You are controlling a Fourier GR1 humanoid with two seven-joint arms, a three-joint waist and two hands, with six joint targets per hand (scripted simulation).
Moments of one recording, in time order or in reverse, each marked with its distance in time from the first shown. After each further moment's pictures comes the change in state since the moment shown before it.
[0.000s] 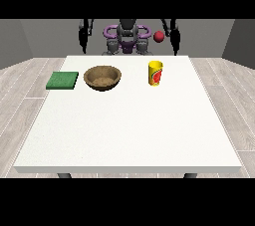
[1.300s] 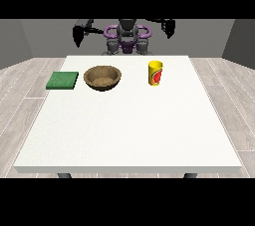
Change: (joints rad) left arm -0.127 -0.014 -0.060 -0.179 0.071 0.034 -0.111; right arm -0.145 -0.001 -0.110 -0.008 -0.120 0.028 -0.123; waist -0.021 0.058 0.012
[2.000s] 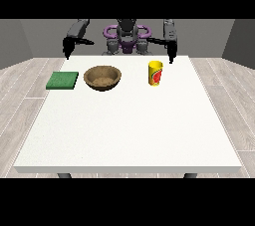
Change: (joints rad) left arm -0.220 0.051 0.138 0.403 -0.056 0.011 -0.238; right arm -0.139 -0.087 -0.086 0.217 -0.032 0.090 -0.157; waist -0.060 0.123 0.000
